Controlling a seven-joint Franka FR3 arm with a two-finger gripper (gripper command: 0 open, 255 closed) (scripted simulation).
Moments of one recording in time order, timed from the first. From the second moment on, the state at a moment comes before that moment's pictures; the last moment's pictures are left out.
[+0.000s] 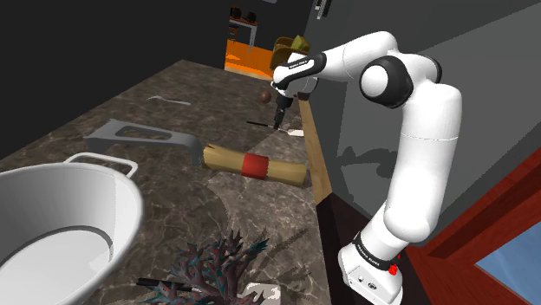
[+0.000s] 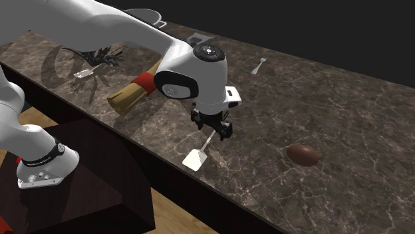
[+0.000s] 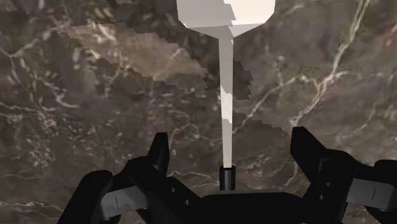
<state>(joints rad) 0.02 0.40 -0.34 -1.78 0.23 2.18 -1.13</state>
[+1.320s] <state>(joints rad) 0.02 0.40 -0.34 -1.78 0.23 2.18 -1.13</state>
